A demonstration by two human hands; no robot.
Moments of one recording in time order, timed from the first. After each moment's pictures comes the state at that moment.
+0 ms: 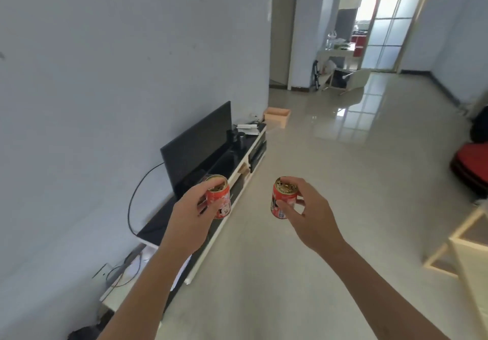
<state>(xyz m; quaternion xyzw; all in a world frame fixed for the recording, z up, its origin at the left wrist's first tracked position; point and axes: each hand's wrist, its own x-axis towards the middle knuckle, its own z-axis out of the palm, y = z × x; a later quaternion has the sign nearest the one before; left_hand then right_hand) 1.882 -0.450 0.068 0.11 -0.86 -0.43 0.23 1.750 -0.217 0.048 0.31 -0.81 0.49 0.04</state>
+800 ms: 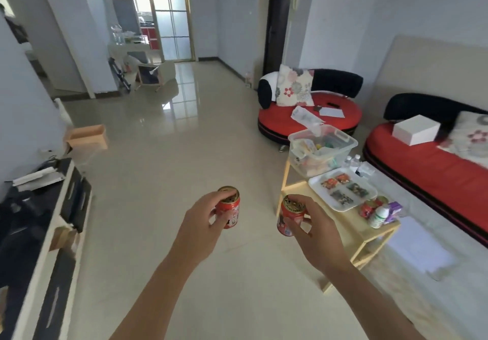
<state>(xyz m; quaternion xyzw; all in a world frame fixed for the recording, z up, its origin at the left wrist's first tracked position) 1.518 -0.196 0.016 -0.26 -0.80 -0.54 0.01 1.622 0.054 0.012 -0.09 -0.88 0.42 0.19</state>
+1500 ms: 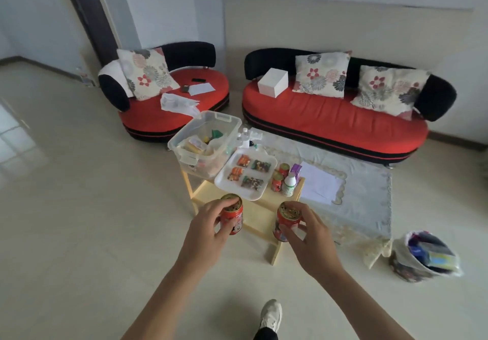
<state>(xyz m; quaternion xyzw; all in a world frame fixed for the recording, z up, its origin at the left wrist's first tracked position) 1.375 0.088 -0.045 -0.50 -0.68 -0.50 -0.19 1.598 0.205 -0.045 -0.41 -0.79 0.37 0.29</state>
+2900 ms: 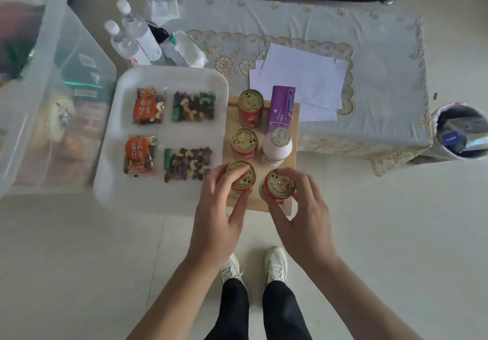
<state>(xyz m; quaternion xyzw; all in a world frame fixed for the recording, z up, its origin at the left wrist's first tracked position) 1.316 0.461 -0.366 -0.59 -0.66 -0.38 -0.27 1.481 0.484 -0.358 -0.59 -0.67 0.32 0.32</state>
